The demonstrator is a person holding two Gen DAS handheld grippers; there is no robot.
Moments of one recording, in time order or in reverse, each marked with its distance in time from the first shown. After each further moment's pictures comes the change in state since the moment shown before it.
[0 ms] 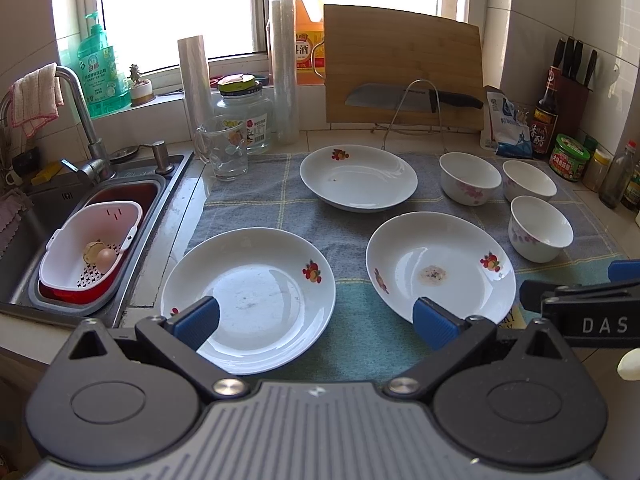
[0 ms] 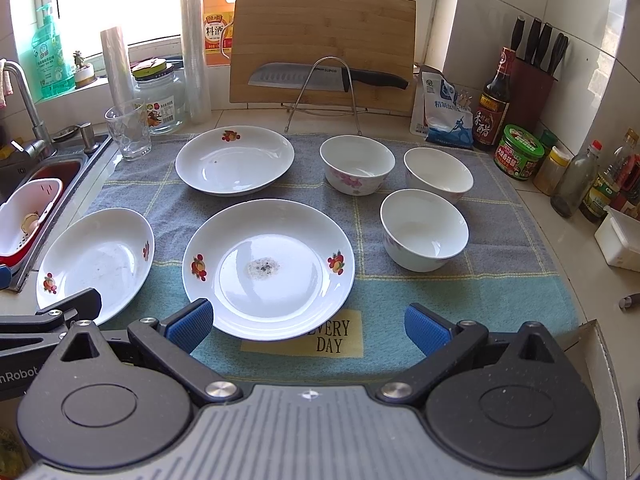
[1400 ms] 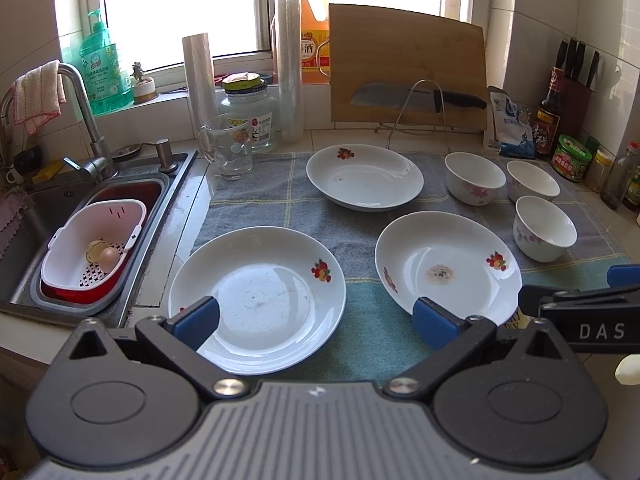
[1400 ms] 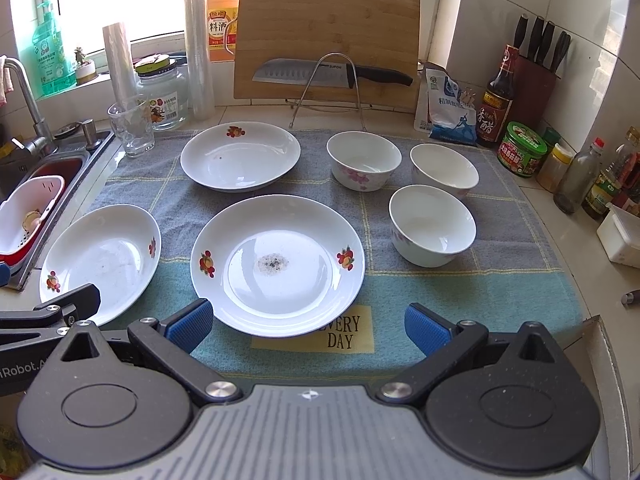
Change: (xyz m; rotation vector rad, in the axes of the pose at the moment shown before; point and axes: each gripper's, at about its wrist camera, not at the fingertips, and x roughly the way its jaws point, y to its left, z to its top) left arm -0.001 -0.001 0.001 -0.006 0.003 0.005; right arm 0.000 0.003 -0.001 -0.001 0.008 0.002
